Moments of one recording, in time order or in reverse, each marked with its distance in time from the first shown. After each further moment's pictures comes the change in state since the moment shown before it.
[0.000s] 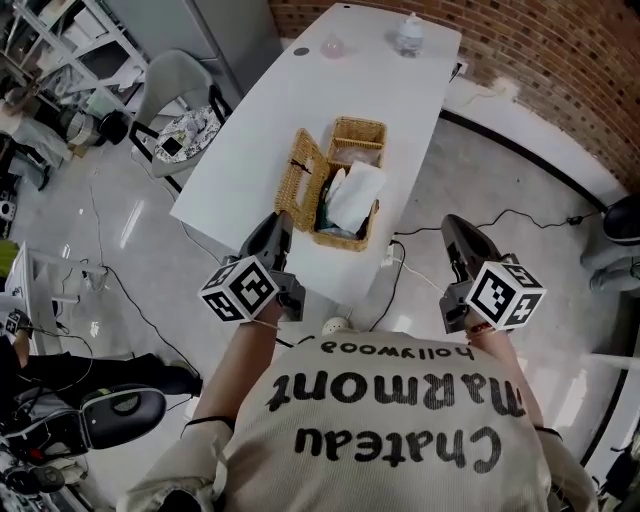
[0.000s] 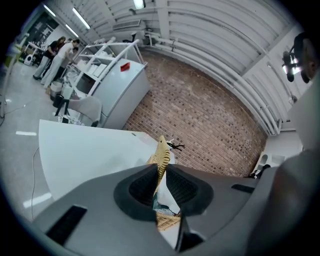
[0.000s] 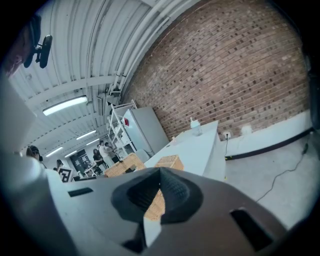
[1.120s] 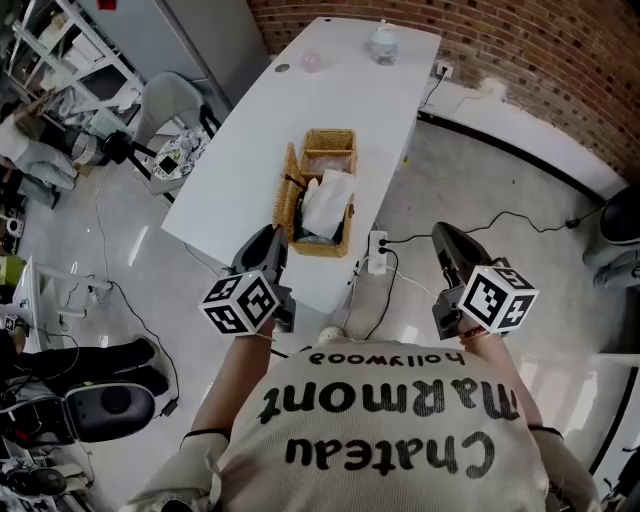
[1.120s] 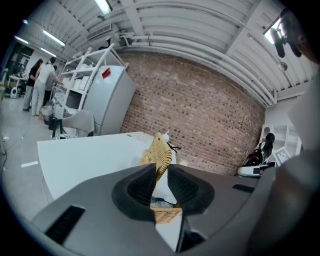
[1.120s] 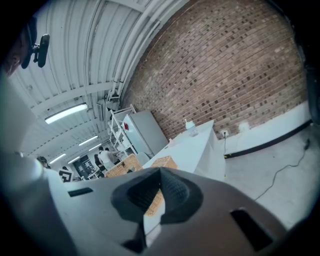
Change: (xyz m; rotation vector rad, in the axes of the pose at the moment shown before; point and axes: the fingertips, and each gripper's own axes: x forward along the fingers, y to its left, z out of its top) left arm 0.006 -0.060 -0.034 0.226 0.047 0.052; right arm -0.041 -0.050 0.003 0.052 -0.019 0.035
